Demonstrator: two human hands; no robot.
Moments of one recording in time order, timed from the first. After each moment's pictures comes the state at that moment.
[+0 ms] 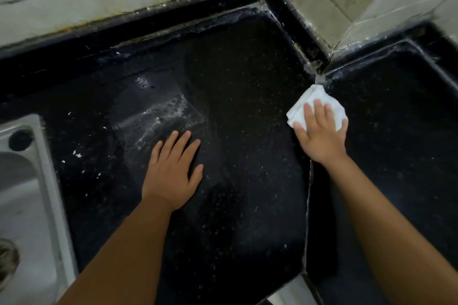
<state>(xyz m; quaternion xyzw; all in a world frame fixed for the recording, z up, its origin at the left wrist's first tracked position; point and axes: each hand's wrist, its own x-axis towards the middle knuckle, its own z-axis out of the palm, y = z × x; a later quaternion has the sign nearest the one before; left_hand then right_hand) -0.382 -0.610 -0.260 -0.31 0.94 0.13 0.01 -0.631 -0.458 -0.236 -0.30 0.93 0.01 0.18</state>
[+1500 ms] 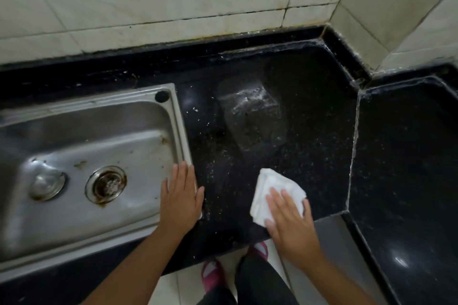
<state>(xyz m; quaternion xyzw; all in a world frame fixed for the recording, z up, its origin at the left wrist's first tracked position) -0.162 -0.540 -0.236 -0.48 0.85 0.21 0.01 -0.338 -0.368 -0.254 -0.54 0.83 0.00 0.11</state>
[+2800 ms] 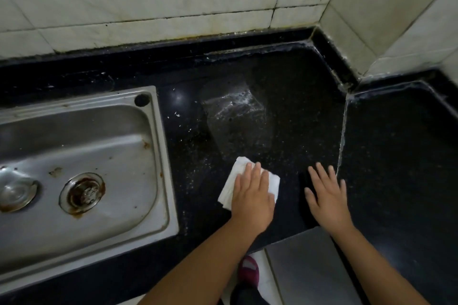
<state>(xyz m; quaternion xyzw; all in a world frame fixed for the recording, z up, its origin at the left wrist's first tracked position) -0.313 -0.479 -0.218 -0.35 0.92 0.18 0.03 -0.452 -0.371 -0.229 -0.41 0.90 -0.10 0.11</state>
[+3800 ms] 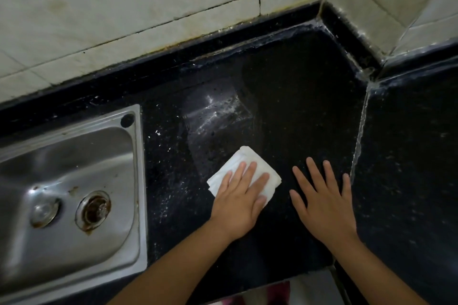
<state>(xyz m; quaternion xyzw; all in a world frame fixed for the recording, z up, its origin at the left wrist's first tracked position) -0.360 -0.512 -0.238 -0.30 0.94 0.14 0.11 -0.505 -0.404 -0.260 -0.48 0.87 -0.02 0.05</state>
